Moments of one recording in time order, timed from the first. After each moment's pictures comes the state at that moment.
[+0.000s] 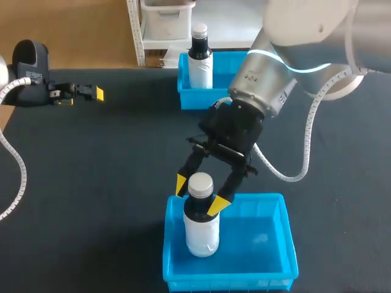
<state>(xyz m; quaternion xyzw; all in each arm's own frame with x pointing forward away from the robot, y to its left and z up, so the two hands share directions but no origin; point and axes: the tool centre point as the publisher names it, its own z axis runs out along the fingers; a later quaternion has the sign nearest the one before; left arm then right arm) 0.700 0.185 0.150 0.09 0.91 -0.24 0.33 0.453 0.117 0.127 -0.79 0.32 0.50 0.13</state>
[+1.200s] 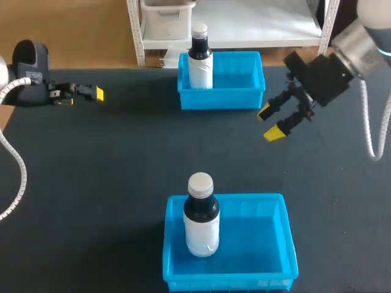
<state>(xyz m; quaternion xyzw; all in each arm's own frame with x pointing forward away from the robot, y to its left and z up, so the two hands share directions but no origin) 0.700 0.185 0.150 0.09 0.91 -0.24 0.33 0.652 -0.037 0.102 -0.57 0.71 0.37 0.18</state>
